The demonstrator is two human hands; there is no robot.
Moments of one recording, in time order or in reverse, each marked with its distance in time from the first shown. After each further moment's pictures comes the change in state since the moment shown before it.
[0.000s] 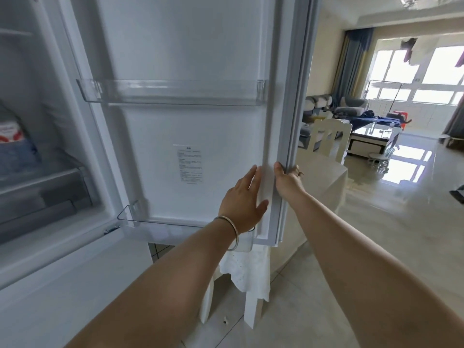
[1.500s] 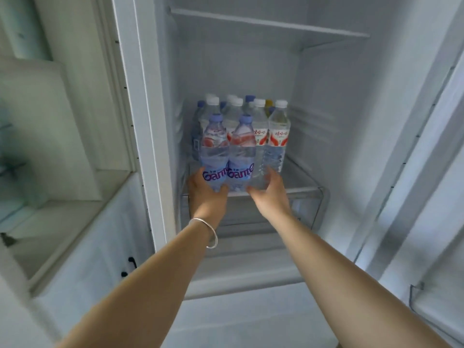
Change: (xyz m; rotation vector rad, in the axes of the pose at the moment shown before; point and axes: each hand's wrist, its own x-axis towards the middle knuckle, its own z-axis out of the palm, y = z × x) left_hand -0.246 -0.488 -0.254 -0.281 0.932 -1.059; right_hand -0.218 -0.248 0.549 0.115 -0.636 -0.661
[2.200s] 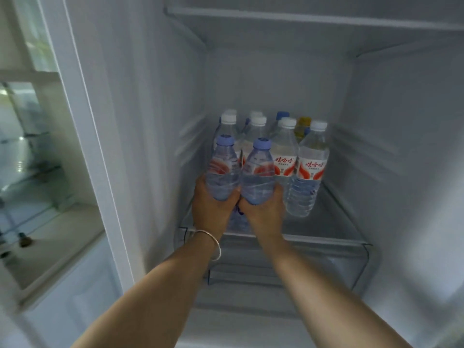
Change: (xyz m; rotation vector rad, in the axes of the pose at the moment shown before) left_hand 0.072 -0.004 0.045 -0.157 0.224 0.057; right_hand 0.083 0.001 0.051 0.460 -0.019 -0.186
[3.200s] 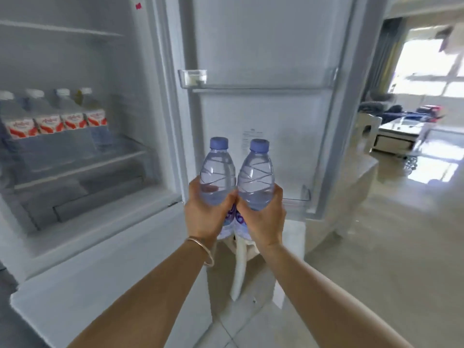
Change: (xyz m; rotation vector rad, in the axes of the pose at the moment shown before) left_hand -0.453 0.174 -0.076 -0.299 -0.768 0.077; right_hand -0.444 -0.185 -0.297 -0.422 0.868 0.148
